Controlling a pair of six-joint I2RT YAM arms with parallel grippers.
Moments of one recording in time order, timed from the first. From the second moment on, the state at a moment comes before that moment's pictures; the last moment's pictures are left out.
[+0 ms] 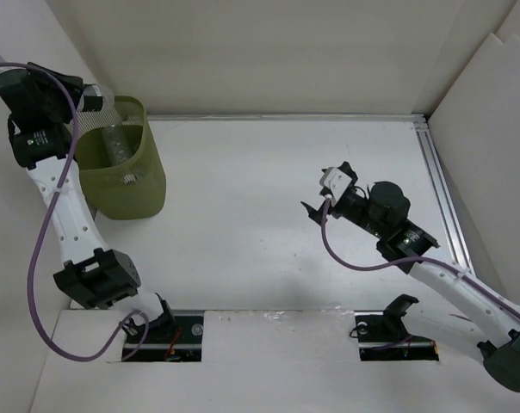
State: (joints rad) left arm 0.44 1.50 1.86 -0.50 0.18 -0.82; right arm 0.65 0.92 0.78 0.04 -0.18 -0.47
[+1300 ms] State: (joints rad) left arm 0.24 0.38 1.36 -0.71 0.26 -0.50; right arm 0.65 0.52 1.73 -1.04 0.39 -0.58
